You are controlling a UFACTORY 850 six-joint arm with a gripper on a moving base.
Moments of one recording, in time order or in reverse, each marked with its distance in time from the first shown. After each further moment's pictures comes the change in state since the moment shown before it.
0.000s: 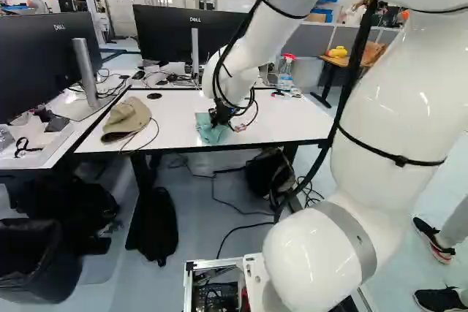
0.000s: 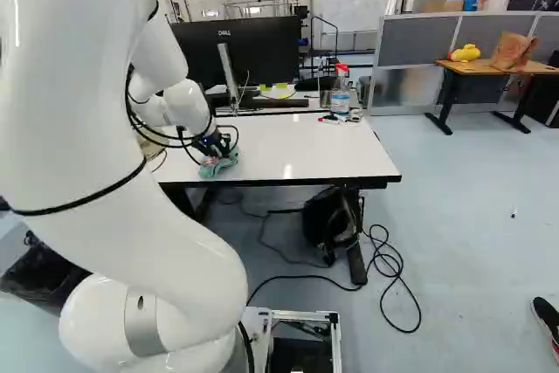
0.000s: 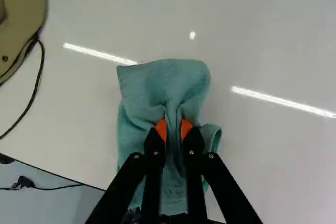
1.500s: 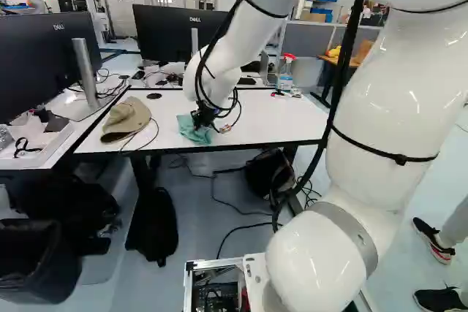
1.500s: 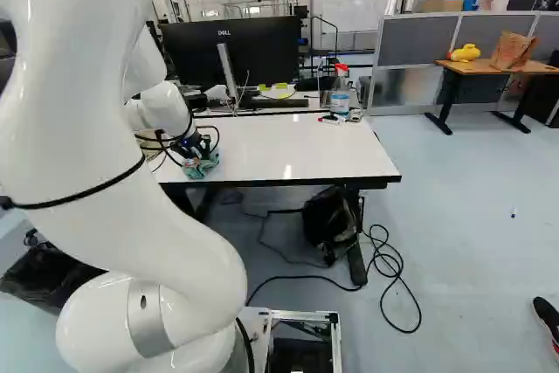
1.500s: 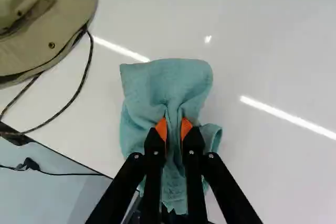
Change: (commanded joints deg) arm 8.3 0.8 0.8 0.0 0.0 0.0
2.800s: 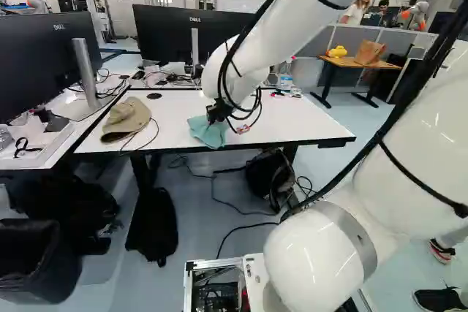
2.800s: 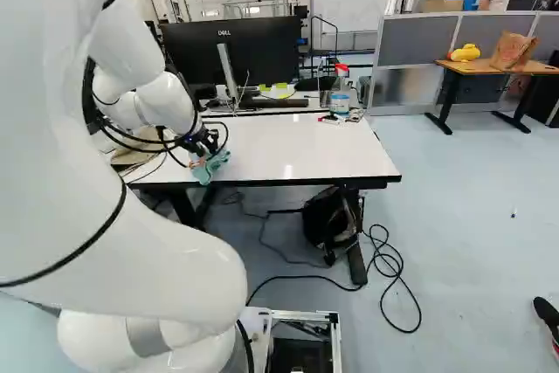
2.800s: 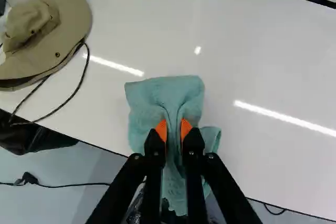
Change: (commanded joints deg) arm -5.7 14.3 7.7 0.0 0.0 0.0
